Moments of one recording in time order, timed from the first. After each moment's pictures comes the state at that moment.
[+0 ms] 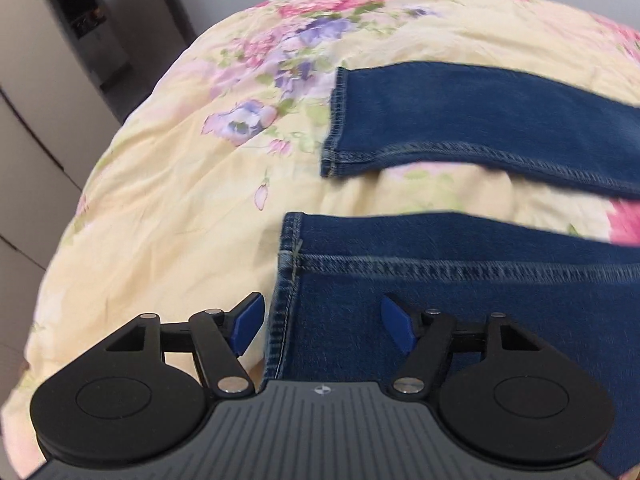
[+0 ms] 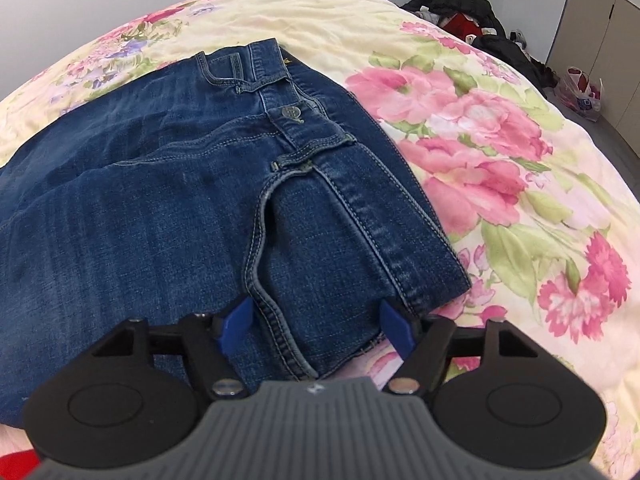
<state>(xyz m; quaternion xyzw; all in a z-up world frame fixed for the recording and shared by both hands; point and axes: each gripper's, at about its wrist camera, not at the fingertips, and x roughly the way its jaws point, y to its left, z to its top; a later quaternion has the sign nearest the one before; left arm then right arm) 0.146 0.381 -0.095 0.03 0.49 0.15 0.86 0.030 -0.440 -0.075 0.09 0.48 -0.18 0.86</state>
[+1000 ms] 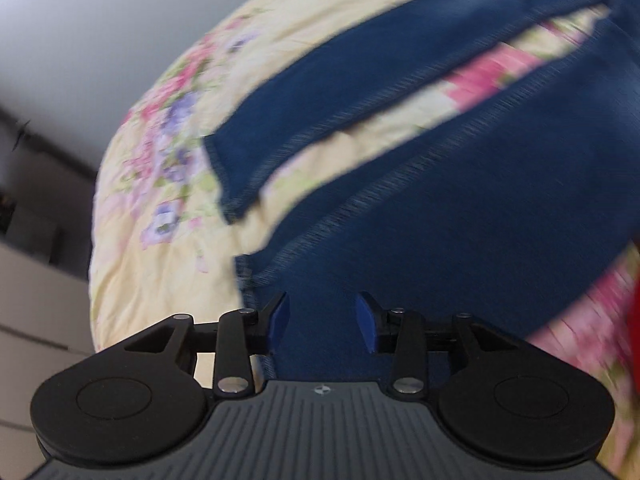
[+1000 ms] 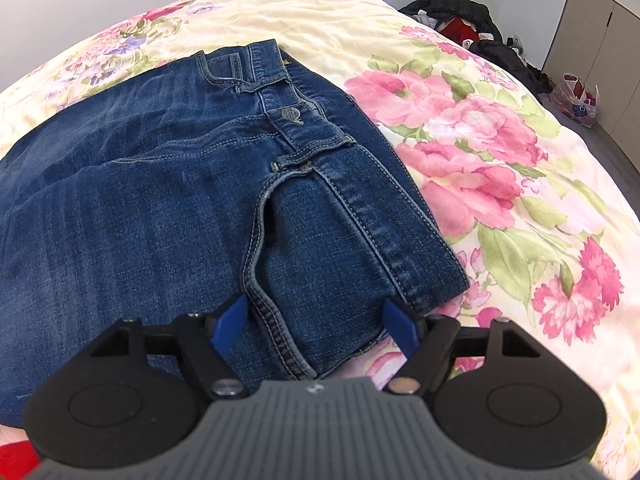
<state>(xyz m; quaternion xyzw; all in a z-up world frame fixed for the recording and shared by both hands) 0.094 0.291 -0.076 0.32 0.49 -0.06 0.81 0.021 -0.436 -0.070 0.08 0.47 -0.18 0.86</state>
